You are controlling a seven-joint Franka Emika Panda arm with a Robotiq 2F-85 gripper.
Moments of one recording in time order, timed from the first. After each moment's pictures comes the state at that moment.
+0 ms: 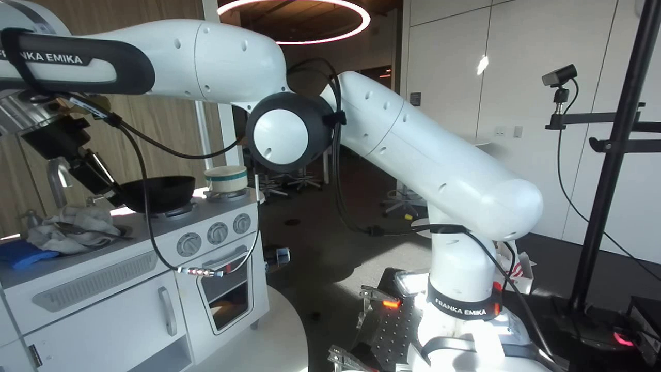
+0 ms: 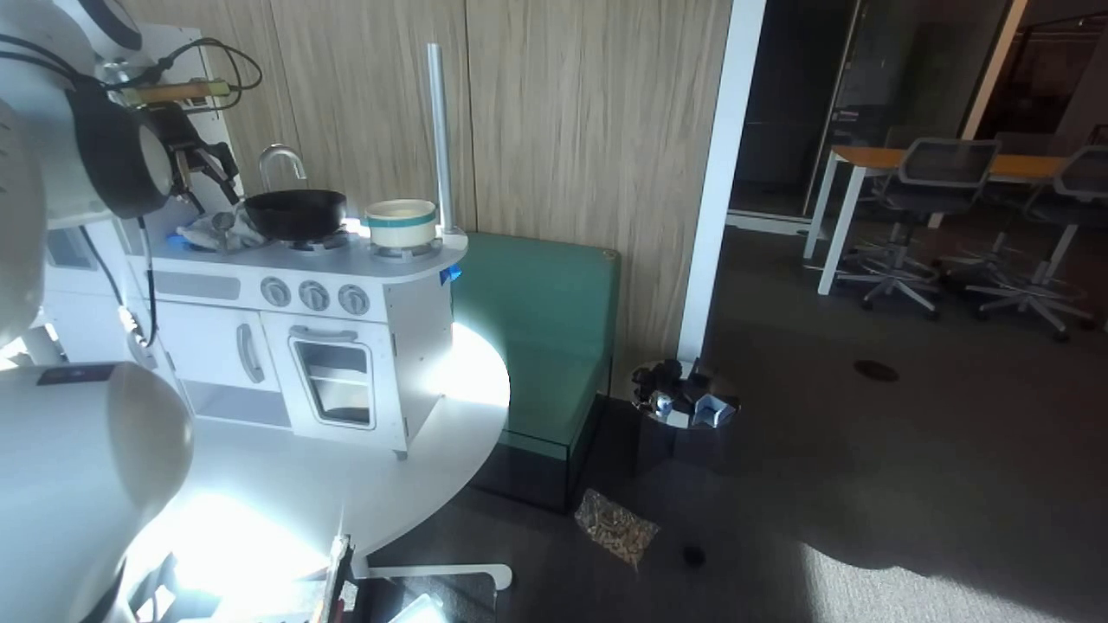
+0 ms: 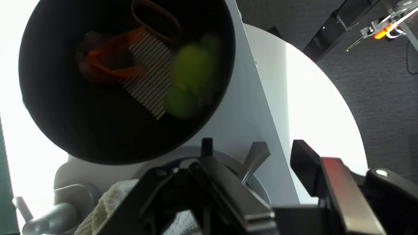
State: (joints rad) arm 0.49 0.94 0.00 -0.45 -0.36 1.13 -0.70
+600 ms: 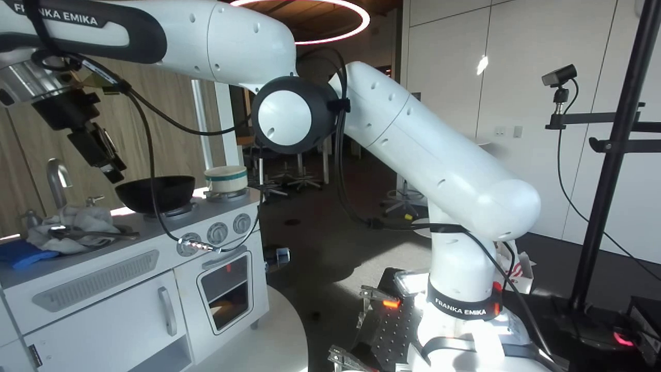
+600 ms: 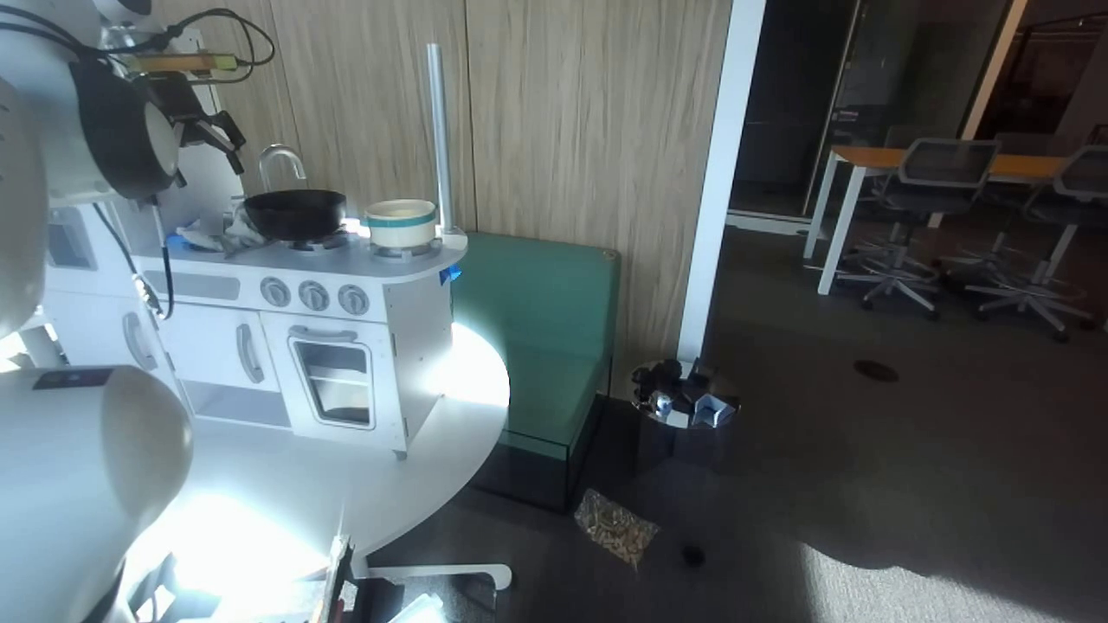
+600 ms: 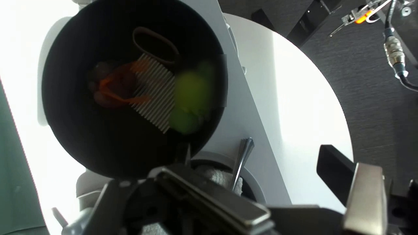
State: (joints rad) arm 0.44 0.87 0.01 -0.45 -0.29 1.09 -0.66
